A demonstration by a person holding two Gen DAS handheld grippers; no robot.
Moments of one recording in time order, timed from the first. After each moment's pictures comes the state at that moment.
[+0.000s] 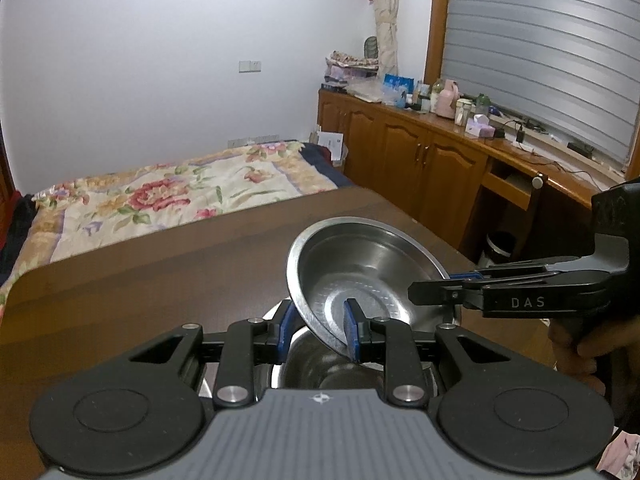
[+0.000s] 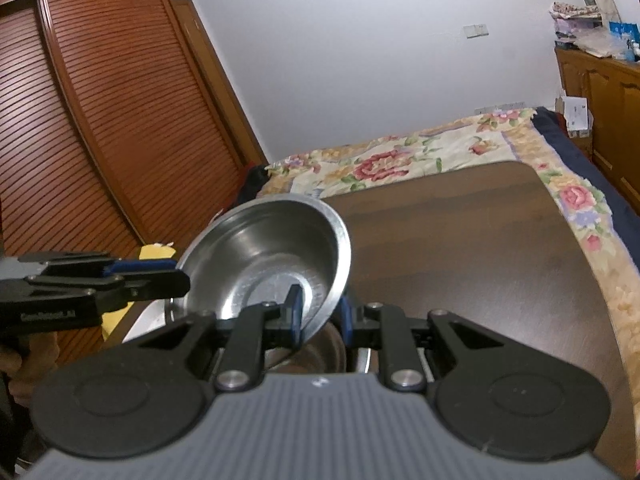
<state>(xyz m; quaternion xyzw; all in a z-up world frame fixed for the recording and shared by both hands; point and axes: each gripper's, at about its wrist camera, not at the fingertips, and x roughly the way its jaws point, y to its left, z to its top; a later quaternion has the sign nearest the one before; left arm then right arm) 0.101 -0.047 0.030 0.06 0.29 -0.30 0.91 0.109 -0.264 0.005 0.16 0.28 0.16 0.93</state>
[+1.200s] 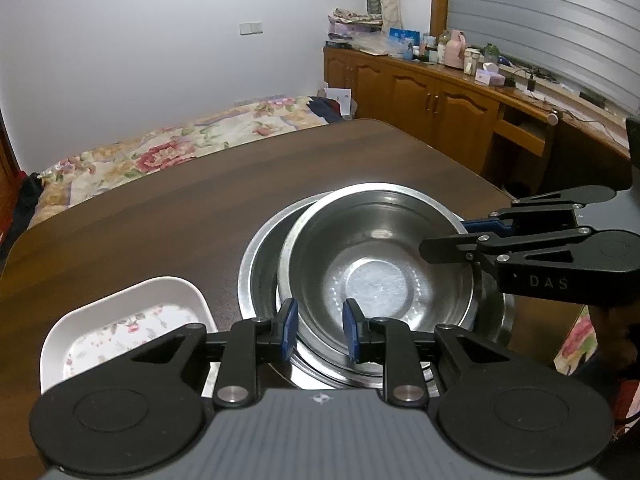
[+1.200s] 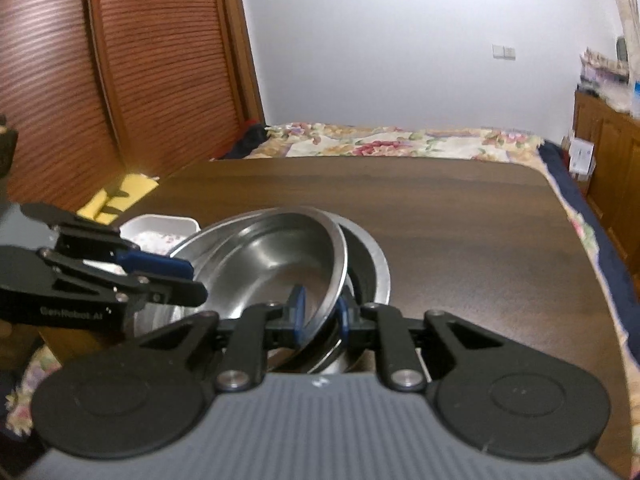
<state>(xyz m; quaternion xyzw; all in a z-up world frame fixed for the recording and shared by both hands) 0.096 -0.041 -0.021 0.11 0.33 -0.28 0.89 0.090 -0.226 -0.012 0.02 0.29 0.15 0.94</state>
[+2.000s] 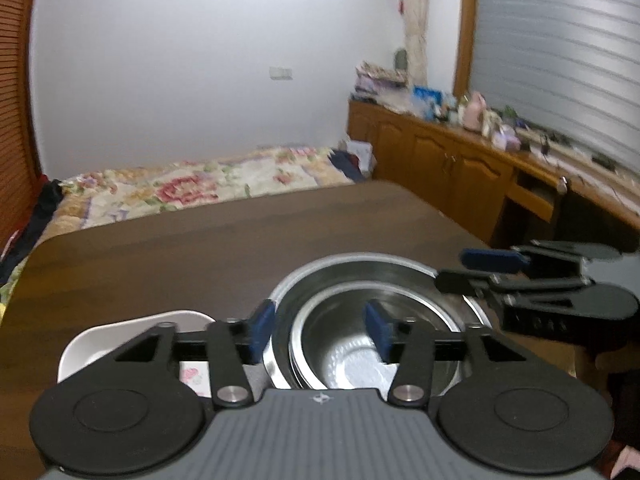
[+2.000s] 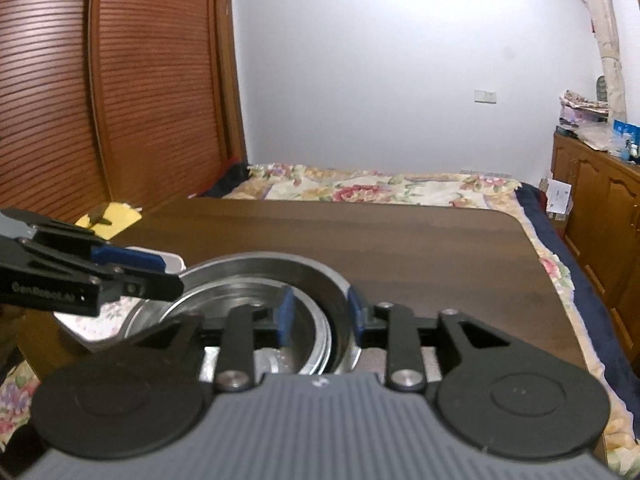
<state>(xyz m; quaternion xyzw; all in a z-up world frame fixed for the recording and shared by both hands) 0.080 -0.026 0.002 0.04 0.26 -0.25 0.93 0.082 -0.236 -0.001 0.02 0.22 0.12 0.97</state>
